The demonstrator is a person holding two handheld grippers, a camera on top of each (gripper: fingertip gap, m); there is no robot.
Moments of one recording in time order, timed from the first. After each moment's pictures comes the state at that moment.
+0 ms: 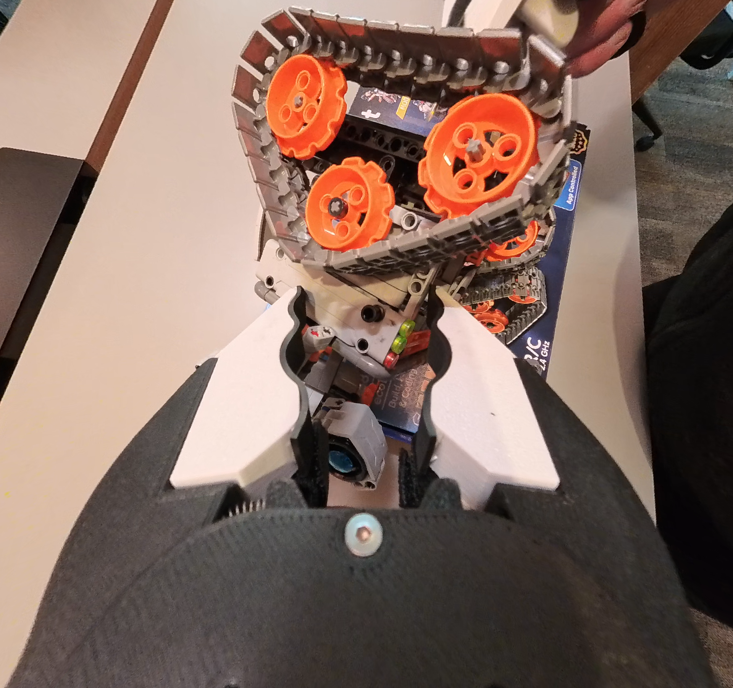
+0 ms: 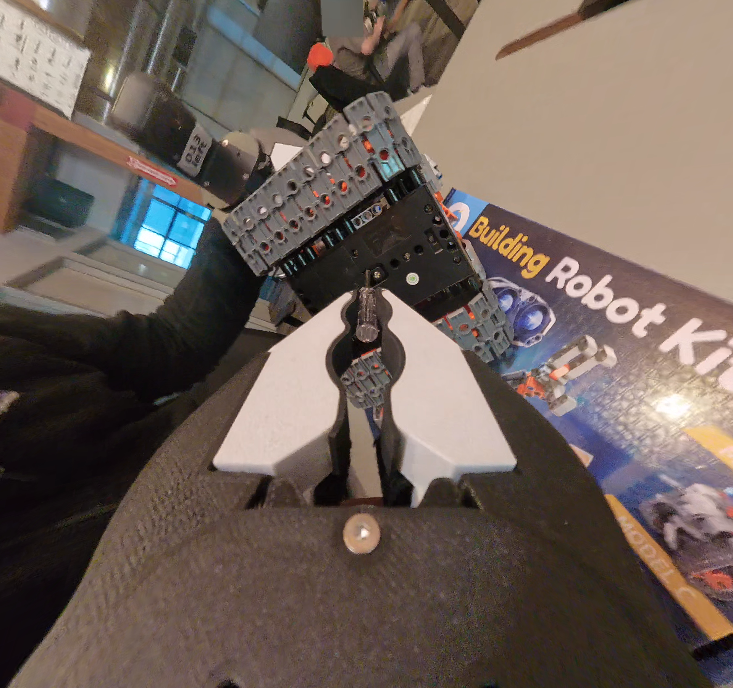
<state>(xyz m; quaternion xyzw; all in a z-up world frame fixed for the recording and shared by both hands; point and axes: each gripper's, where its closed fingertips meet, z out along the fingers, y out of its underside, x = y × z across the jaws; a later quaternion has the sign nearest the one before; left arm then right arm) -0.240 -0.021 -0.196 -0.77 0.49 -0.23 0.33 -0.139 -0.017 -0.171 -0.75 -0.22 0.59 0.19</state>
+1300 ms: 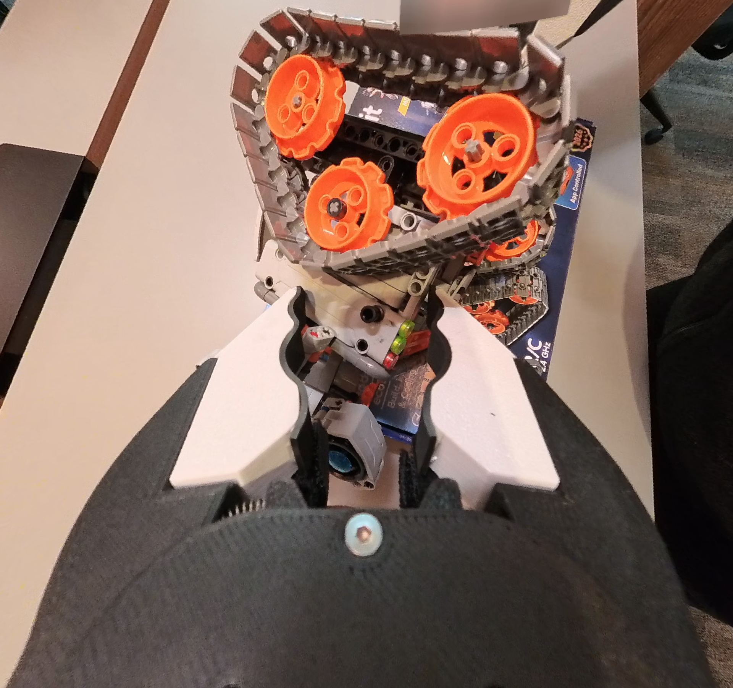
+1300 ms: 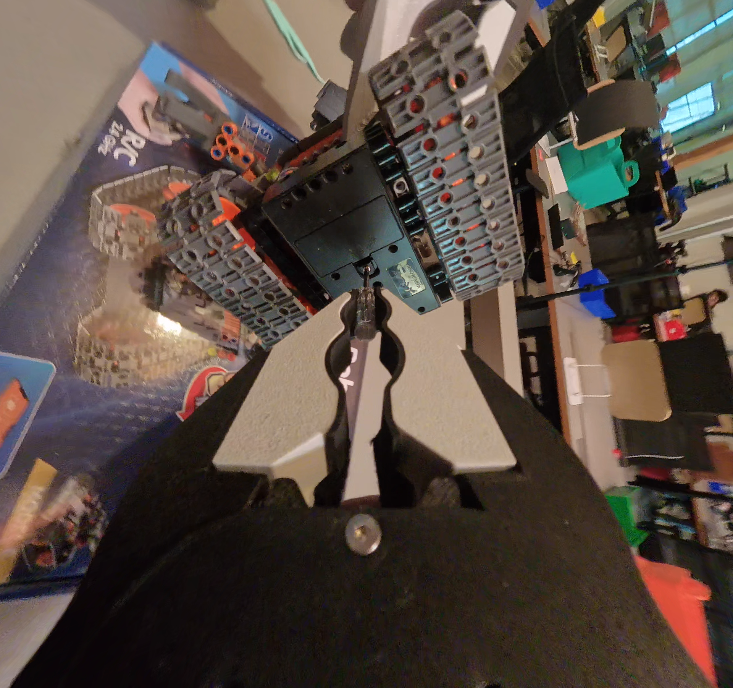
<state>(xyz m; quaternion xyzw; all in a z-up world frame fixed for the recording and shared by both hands) -0.239 -0.022 -0.197 -0.78 0.49 -0.22 0.33 -0.150 -0.021 -0.180 -0.41 -0.77 0.12 0.47</state>
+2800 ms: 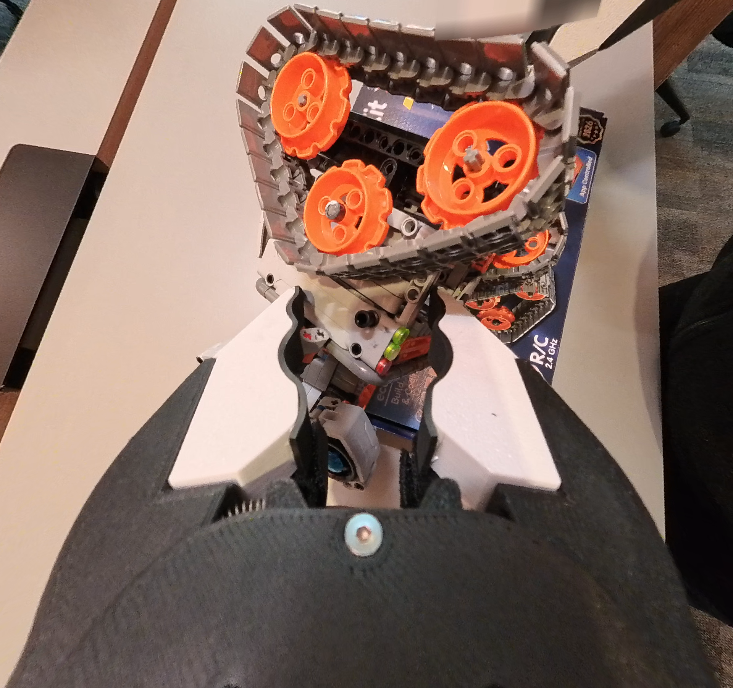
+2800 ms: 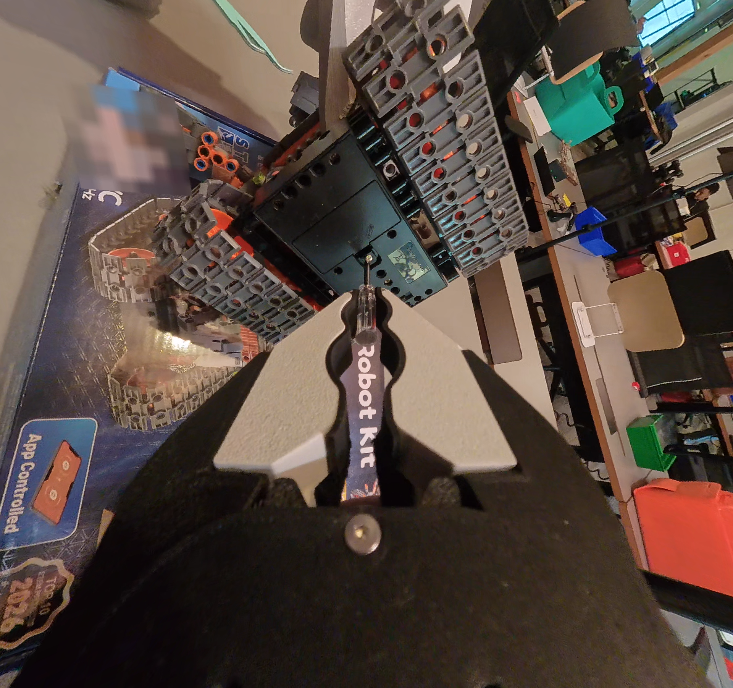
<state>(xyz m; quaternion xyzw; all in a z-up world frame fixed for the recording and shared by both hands) -0.239 -0.018 -0.199 -0.78 0.49 -0.21 0.33 -0.150 -0.026 -0.183 -0.49 -0.72 0.11 0.48</state>
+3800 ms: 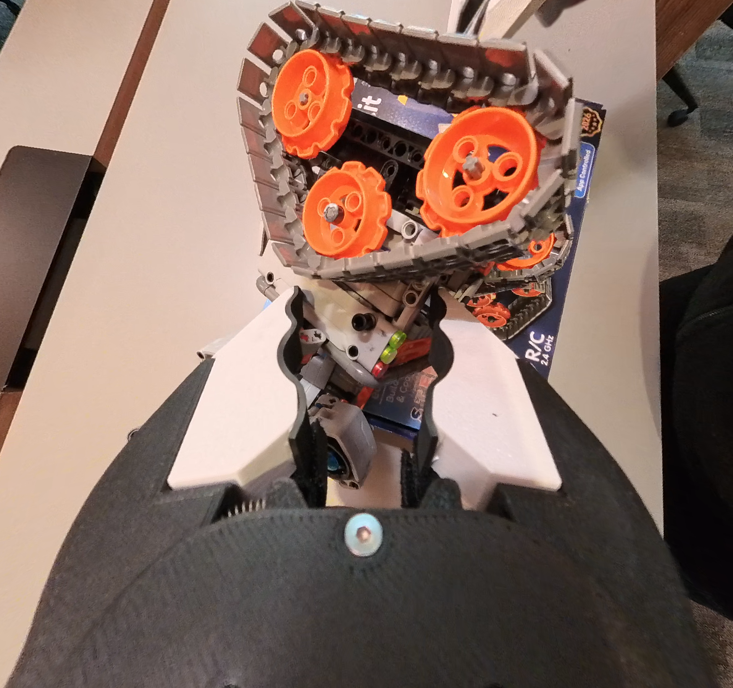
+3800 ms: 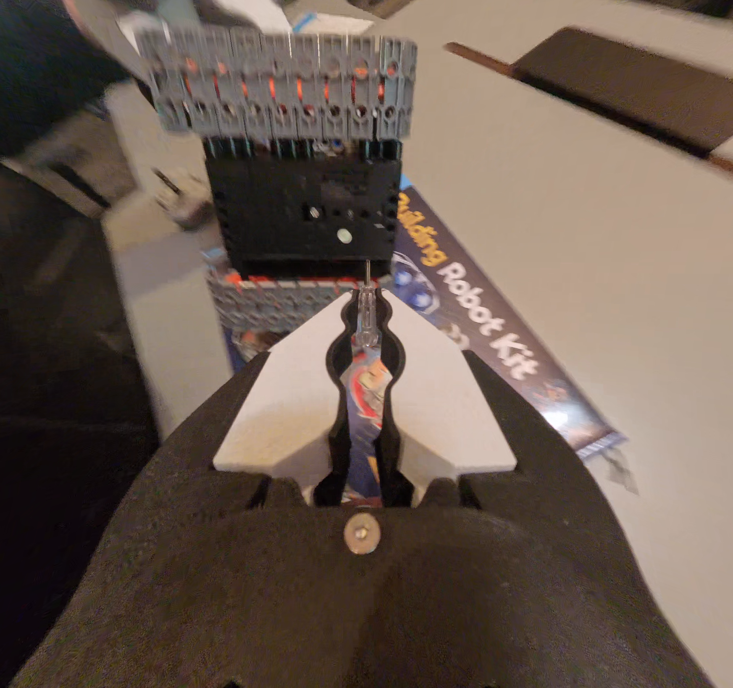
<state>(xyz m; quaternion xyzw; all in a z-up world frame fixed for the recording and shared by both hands) -0.237 -0.024 -0.199 -0.78 0.50 -0.20 0.33 -0.113 -0.019 -0.192 -0.74 -0.46 0.37 0.32</state>
